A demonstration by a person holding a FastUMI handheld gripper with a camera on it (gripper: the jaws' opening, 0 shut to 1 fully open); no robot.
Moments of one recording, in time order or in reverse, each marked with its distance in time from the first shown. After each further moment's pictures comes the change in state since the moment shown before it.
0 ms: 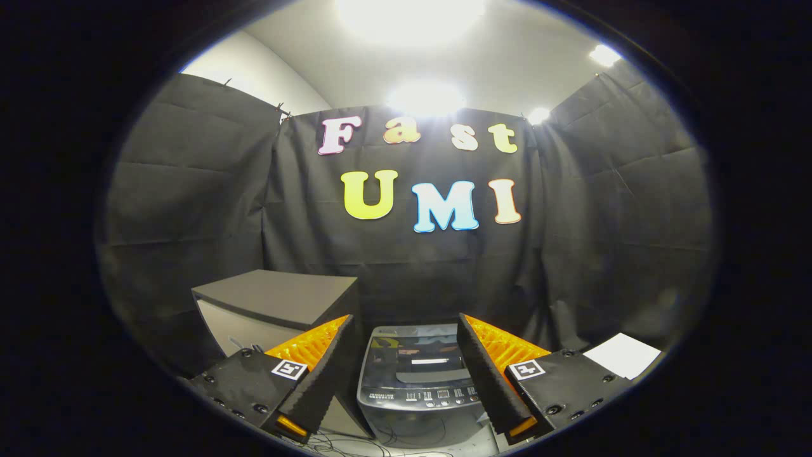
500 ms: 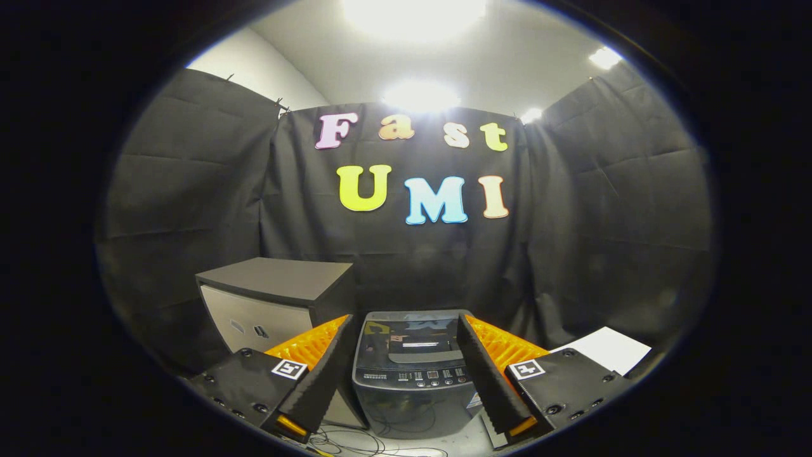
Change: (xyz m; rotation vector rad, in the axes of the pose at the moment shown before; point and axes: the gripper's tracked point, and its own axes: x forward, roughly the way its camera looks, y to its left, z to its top) arm -0.041 -0.006 -0.013 -0.009 -0.003 -0.051
